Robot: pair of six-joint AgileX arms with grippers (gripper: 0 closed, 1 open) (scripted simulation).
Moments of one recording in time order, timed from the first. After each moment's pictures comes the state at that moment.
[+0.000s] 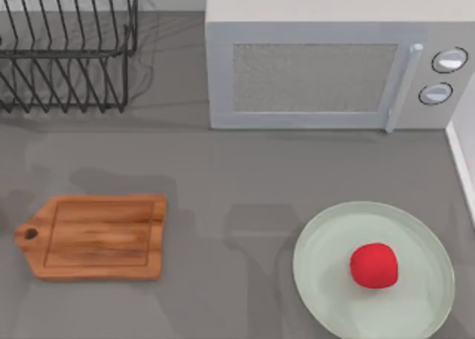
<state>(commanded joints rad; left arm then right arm) 0.23 1.75 1.28 -0.98 0.00 0.59 0.00 0.00 0.00 0.00 0.00 0.00</state>
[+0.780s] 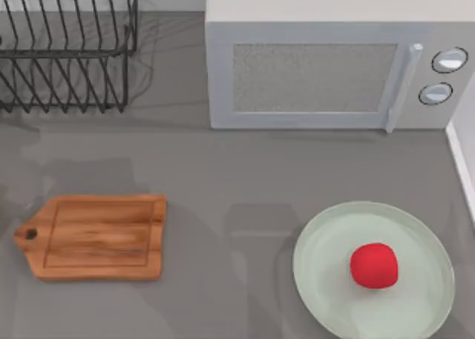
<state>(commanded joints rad) 0.24 1.91 1.35 -1.02 0.00 0.63 0.00 0.00 0.00 0.00 0.00 0.00</state>
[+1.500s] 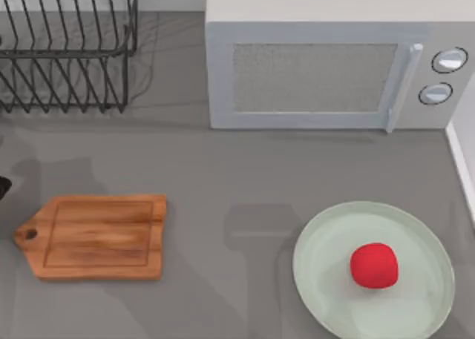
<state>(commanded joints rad) 0.25 1.99 1.23 -0.80 0.00 0.64 0.00 0.00 0.00 0.00 0.00 0.00</state>
